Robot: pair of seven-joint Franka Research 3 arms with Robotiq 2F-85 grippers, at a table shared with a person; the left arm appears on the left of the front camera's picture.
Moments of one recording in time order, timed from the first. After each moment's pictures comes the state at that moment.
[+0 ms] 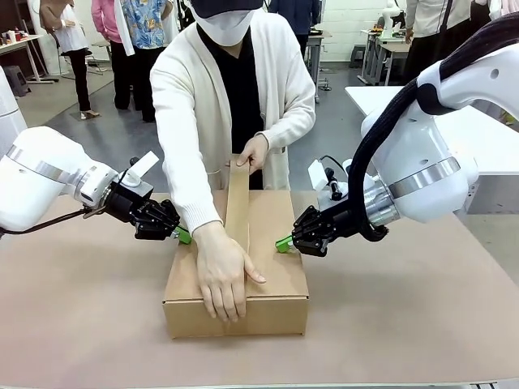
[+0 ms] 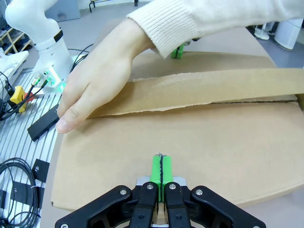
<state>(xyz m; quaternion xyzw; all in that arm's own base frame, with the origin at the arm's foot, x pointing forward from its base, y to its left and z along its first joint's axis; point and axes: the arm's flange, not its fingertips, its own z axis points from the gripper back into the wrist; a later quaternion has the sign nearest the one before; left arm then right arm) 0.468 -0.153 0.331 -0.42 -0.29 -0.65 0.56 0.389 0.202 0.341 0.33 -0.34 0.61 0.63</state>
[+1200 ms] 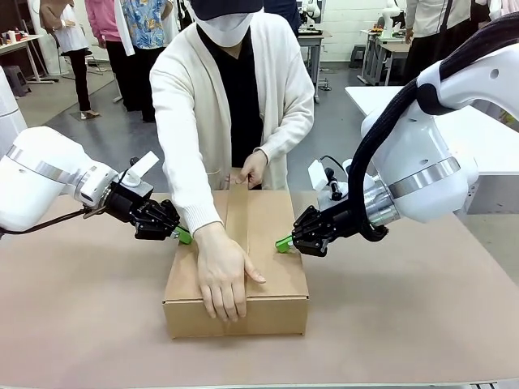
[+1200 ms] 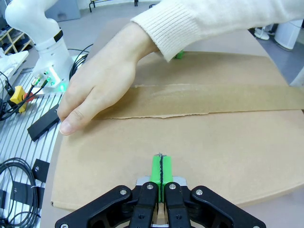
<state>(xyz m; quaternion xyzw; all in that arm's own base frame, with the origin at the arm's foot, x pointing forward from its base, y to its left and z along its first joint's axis) 0.468 -0.153 0.331 -0.42 -0.29 -0.65 0.56 0.389 0.202 0.341 0.33 -0.34 0.61 0.63</state>
